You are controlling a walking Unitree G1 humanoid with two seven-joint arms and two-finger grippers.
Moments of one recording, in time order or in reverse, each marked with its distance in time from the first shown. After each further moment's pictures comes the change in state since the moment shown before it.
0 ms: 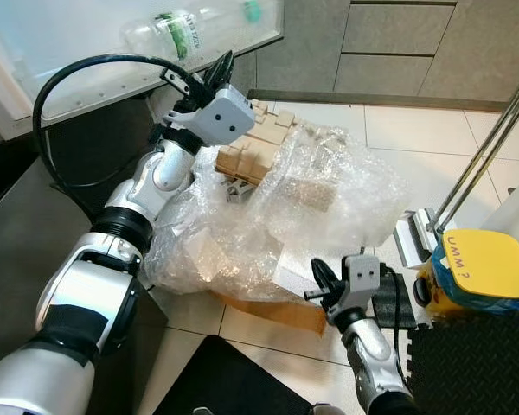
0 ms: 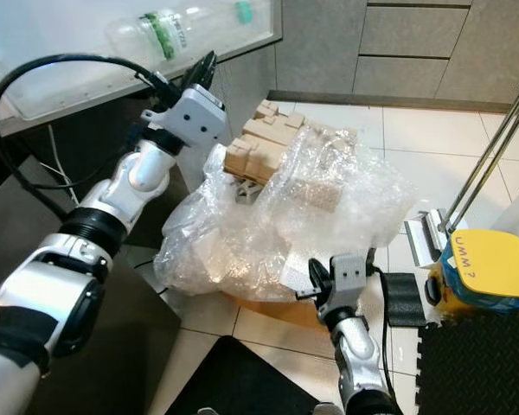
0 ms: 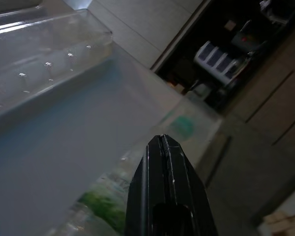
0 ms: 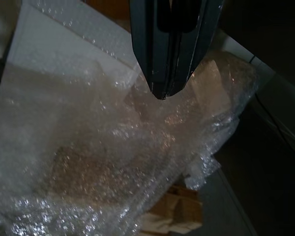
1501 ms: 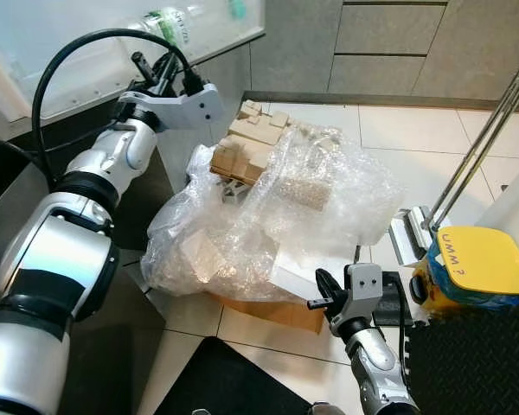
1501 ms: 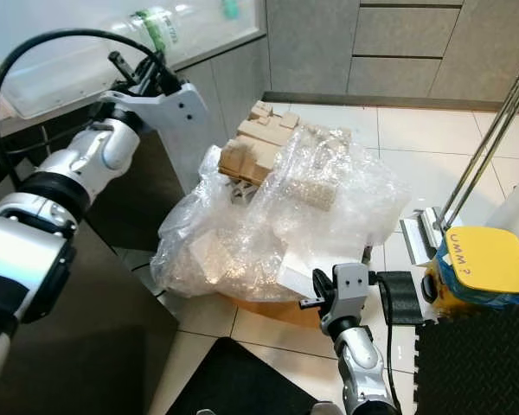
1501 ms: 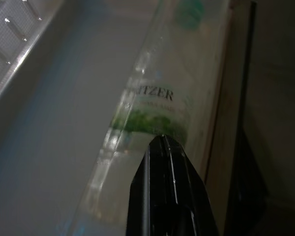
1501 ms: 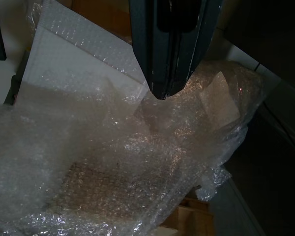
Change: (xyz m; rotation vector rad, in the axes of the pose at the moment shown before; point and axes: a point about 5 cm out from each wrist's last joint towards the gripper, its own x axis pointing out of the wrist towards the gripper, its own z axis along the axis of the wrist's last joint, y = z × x) left arm -0.013 0.042 -0.064 0.516 0.432 -0.174; right arm -0.006 -0.003 -0.004 -0.004 0.041 -0.018
